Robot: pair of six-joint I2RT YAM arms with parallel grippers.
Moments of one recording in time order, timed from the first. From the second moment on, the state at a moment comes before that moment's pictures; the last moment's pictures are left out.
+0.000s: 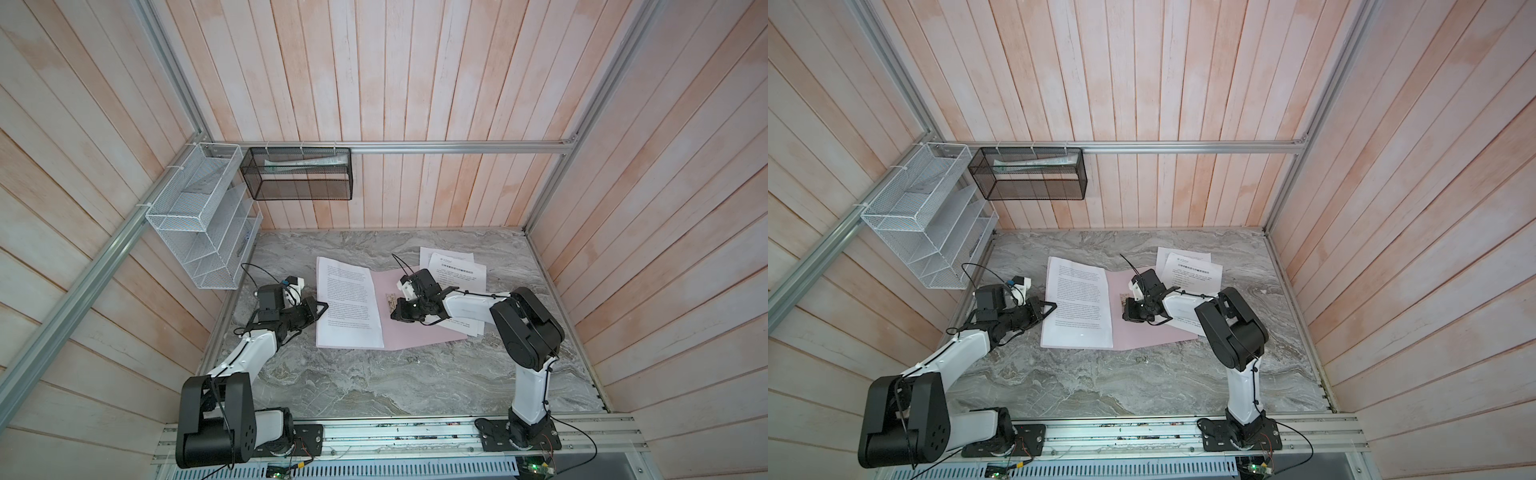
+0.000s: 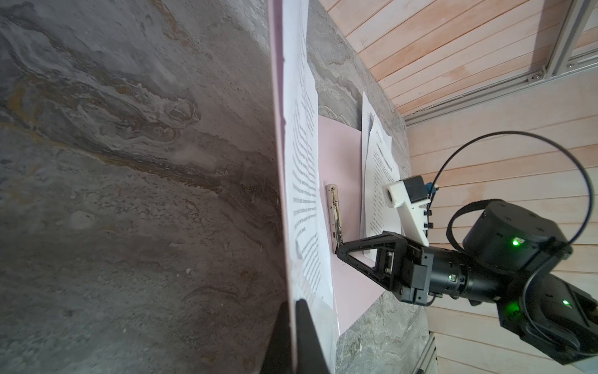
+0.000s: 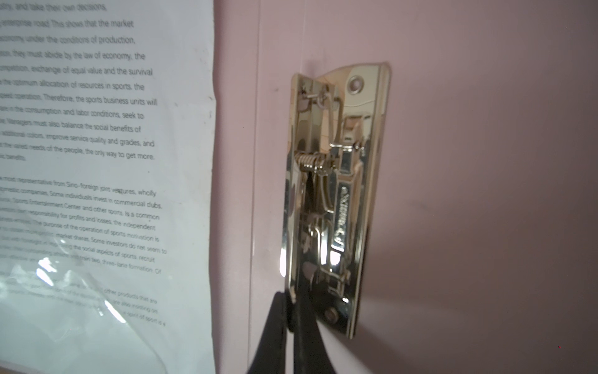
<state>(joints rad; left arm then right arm) 0.07 1.30 0.60 -0.04 0.71 -0.50 0.63 1.96 1.15 -0.15 -0.43 0.60</state>
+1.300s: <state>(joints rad) 0.07 1.30 0.60 -0.04 0.72 -0.50 0.59 1.96 1.08 -0.07 -0.50 0.64</state>
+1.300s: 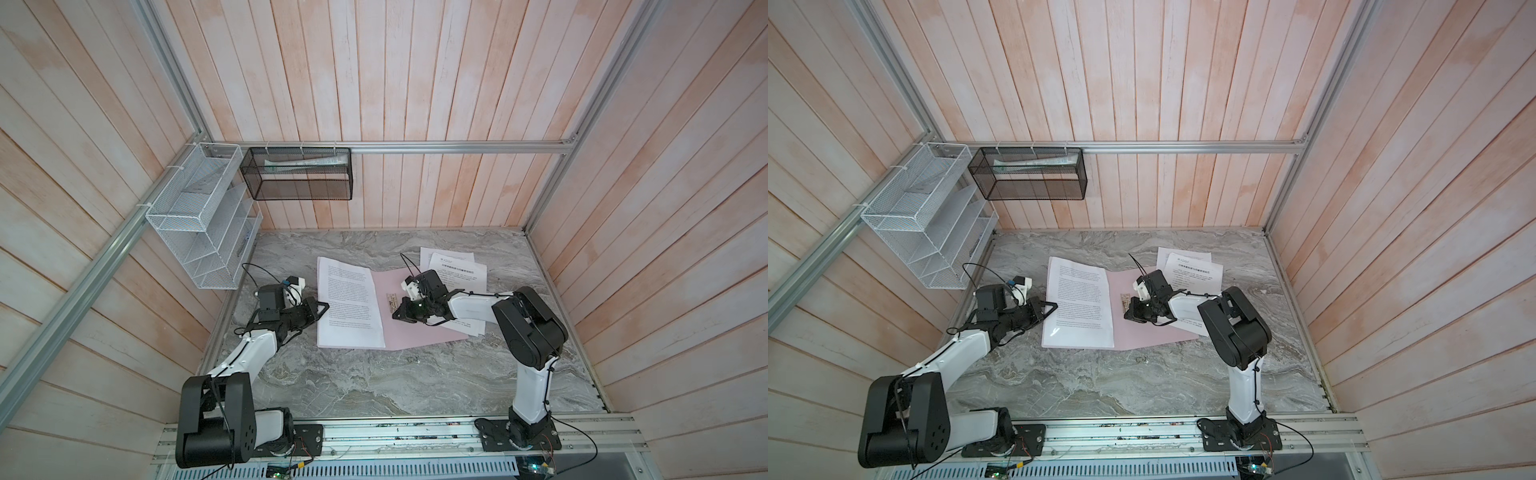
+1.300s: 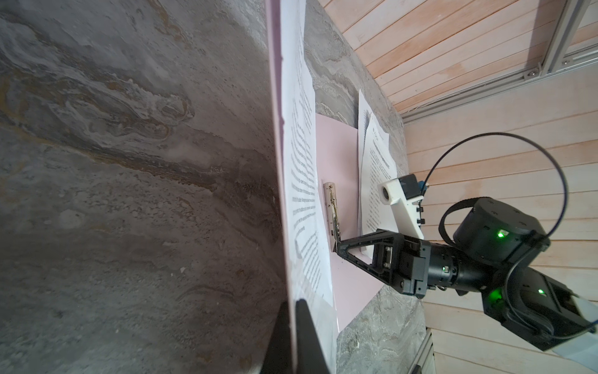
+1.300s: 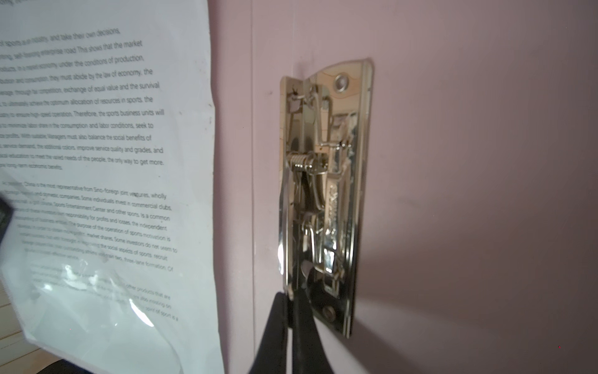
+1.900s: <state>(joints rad) 0.06 1.30 0.60 -0.04 0.73 -0.50 0.55 1.95 1.01 0.07 -0.62 0.68</state>
